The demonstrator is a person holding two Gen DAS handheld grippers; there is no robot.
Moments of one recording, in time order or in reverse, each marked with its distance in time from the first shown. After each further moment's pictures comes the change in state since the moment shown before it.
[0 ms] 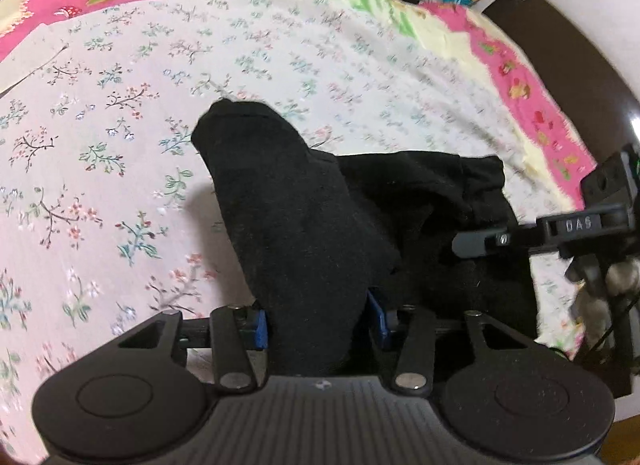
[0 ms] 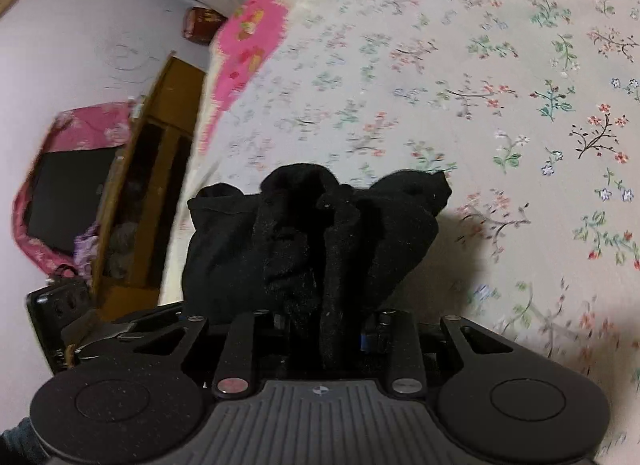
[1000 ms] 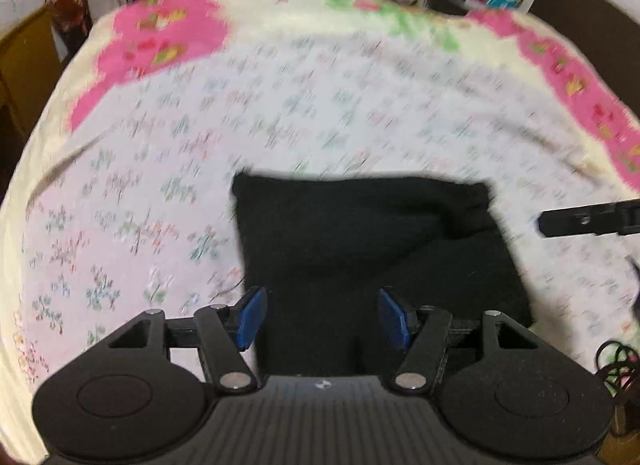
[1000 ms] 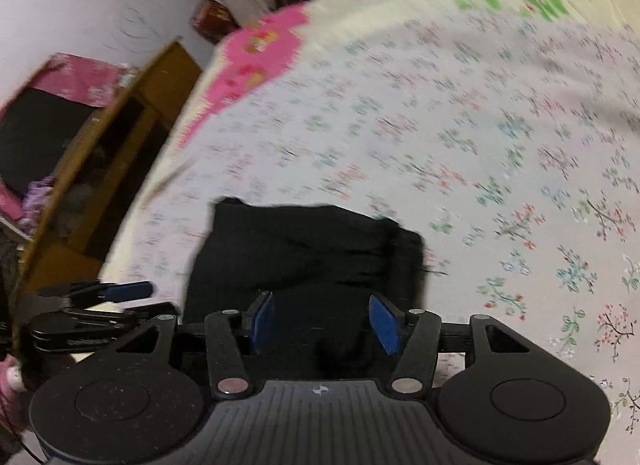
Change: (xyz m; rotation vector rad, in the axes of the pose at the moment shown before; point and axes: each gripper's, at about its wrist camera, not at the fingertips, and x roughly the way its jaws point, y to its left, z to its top) left arm -0.054 -0.077 -0.023 0.054 -0.131 0.303; right arm -0.081 0.042 -0.020 -0.288 -0.115 -0.188
